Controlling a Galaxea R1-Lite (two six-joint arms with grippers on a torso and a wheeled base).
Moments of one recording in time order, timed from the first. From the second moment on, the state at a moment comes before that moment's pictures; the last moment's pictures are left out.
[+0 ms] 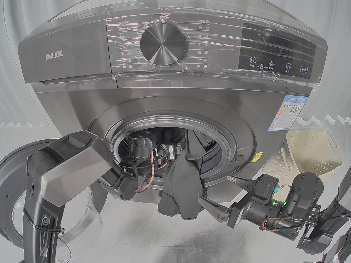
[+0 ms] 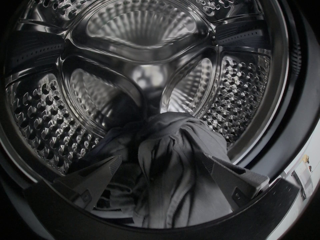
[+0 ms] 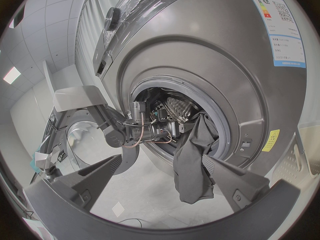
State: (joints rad) left arm -0.51 2.42 -1.24 -1.06 0.11 -0.17; right arm 0.83 1.85 -0.25 -1.49 -0.10 0.17
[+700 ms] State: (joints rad) left arm -0.58 2.47 -1.18 -1.10 0.02 -0.11; right arm 0.83 1.85 -0.25 -1.49 -0.10 0.17
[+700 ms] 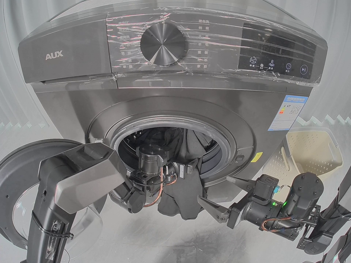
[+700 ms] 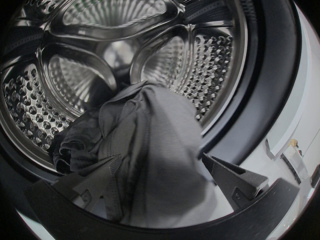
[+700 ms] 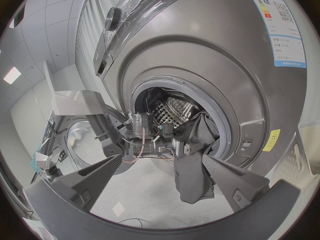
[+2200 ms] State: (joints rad) left arm -0.51 2.51 -1.31 -1.16 0.06 -0.19; right arm 0.84 1.85 -0.25 -1.49 -0.09 0.18
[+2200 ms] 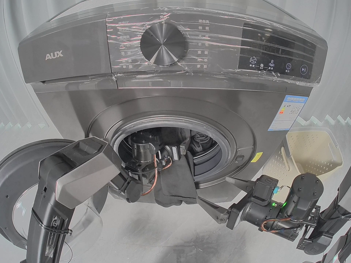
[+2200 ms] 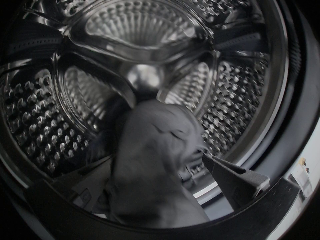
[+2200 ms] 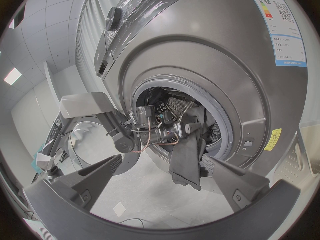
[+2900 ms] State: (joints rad) left arm -0.58 2.54 -1.22 -1.13 0.04 -0.12; right arm 0.84 1.84 -0.25 -1.49 -0.09 0.18
